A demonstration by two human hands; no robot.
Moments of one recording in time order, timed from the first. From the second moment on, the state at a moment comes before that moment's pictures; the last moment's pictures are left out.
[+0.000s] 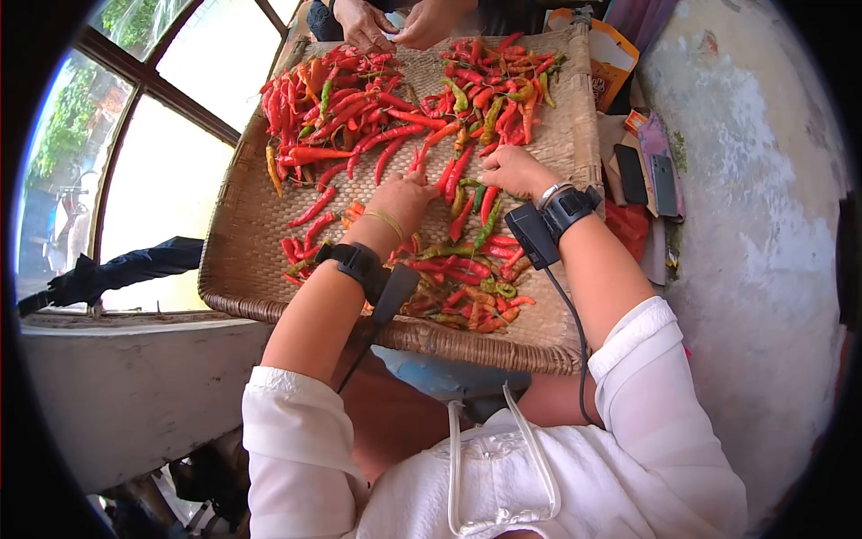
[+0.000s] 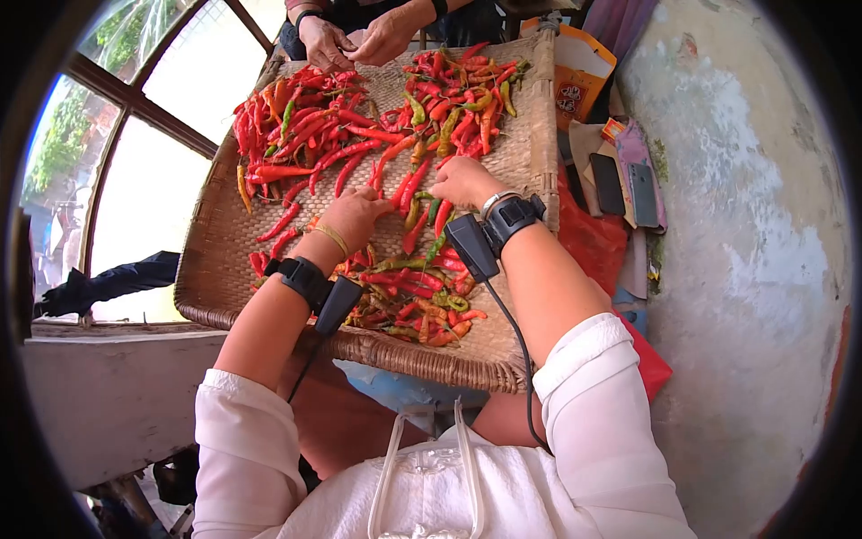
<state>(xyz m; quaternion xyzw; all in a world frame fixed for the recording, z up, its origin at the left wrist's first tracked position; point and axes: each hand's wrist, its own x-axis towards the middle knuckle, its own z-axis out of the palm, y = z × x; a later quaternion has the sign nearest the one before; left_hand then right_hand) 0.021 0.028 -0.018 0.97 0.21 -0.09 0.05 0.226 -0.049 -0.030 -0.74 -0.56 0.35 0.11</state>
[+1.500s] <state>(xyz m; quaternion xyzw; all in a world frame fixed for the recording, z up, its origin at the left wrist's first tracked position) 0.013 0.026 0.018 0.74 0.32 0.04 0.60 0.163 -0.063 0.021 -0.68 -0.44 0.42 0.40</state>
